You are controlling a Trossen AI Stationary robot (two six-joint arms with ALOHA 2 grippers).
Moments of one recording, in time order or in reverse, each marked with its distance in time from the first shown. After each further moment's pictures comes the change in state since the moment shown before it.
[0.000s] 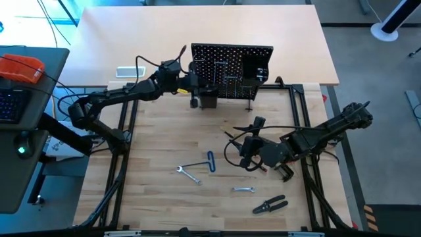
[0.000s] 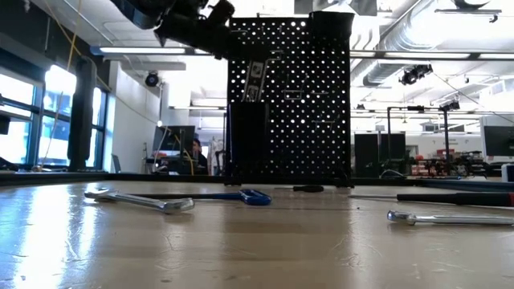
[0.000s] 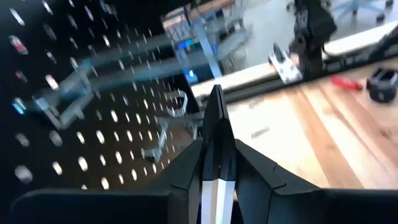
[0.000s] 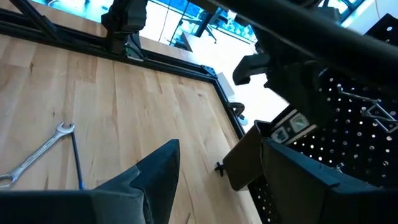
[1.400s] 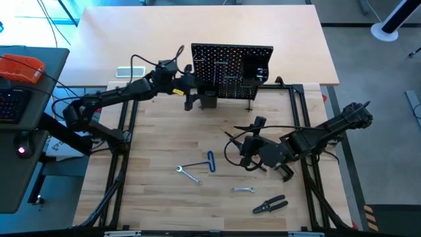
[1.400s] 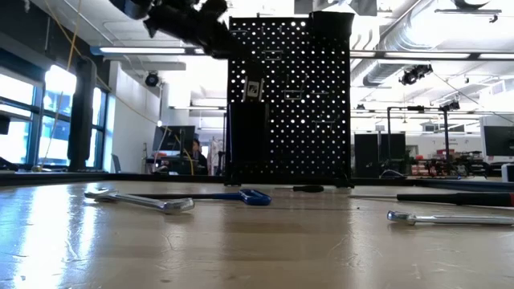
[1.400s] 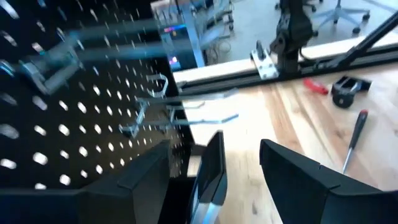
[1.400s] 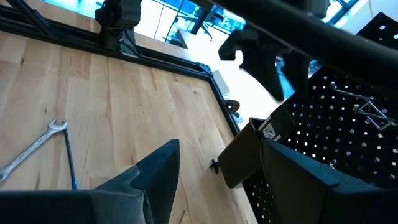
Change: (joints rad) left arm -0.001 -0.084 -0.001 -0.151 0.036 -0.109; right arm 0.000 0.000 0.000 -0.013 0.021 0.000
